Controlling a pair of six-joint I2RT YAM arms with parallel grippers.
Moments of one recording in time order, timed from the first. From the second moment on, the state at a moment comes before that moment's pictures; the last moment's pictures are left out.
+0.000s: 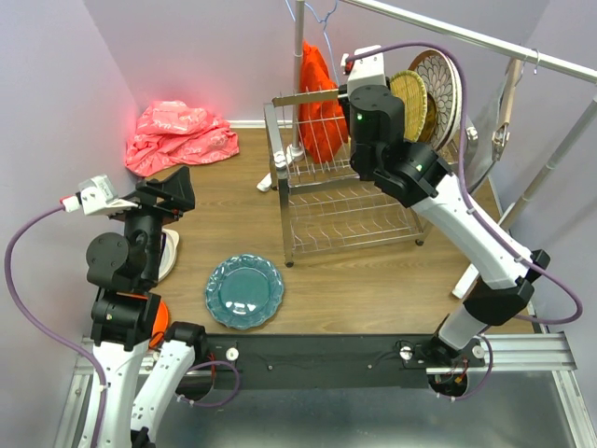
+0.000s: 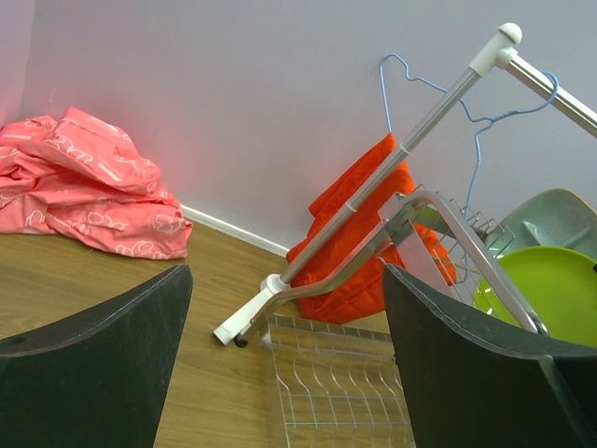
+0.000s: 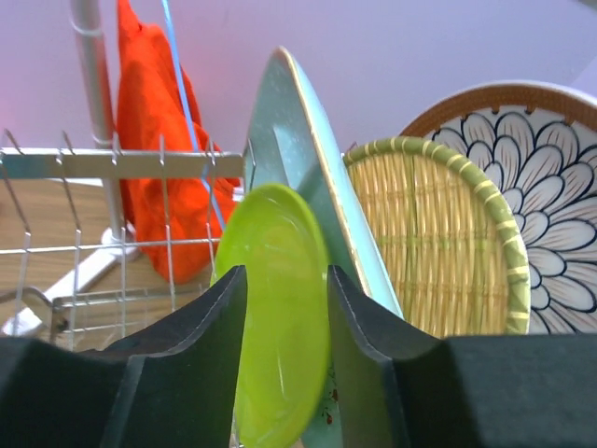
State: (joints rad) left arm -0.17 0.52 0.96 -0.23 -0.20 -0.54; right arm 0.87 1.64 2.03 -0.53 0.98 -0.19
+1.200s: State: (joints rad) left arm -0.17 0.56 0.97 -0.28 -0.14 -0.54; right arm 0.88 1.59 2.14 -0.53 0.31 -0.30
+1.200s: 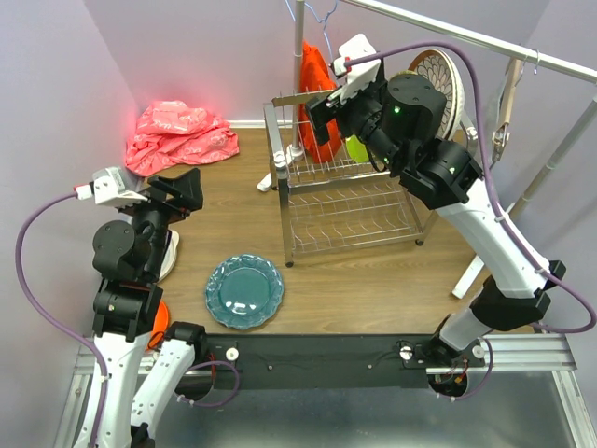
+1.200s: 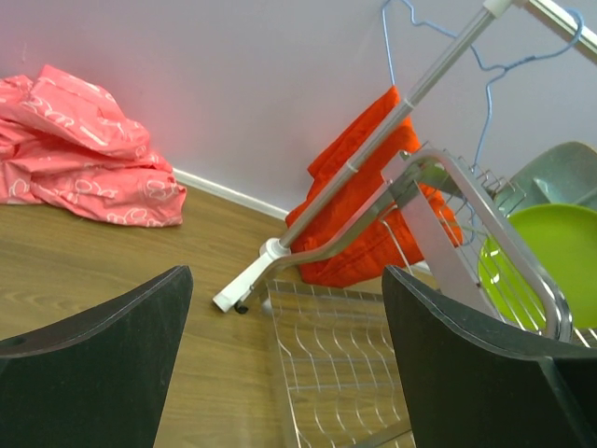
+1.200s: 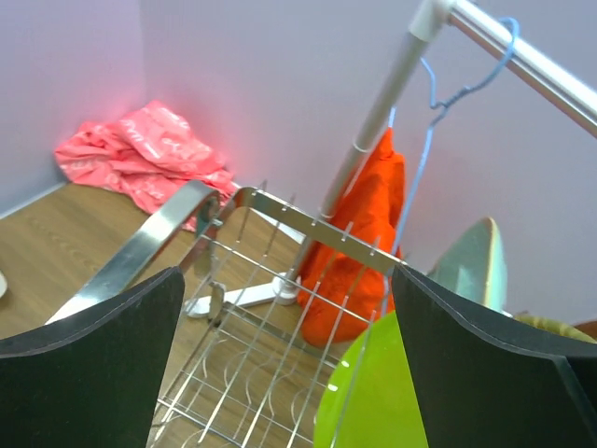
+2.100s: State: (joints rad) left arm -0.17 0.57 0.69 -0.50 0.20 -0.77; right arm 0.88 1.60 2.09 -0.49 -0.49 -0.38
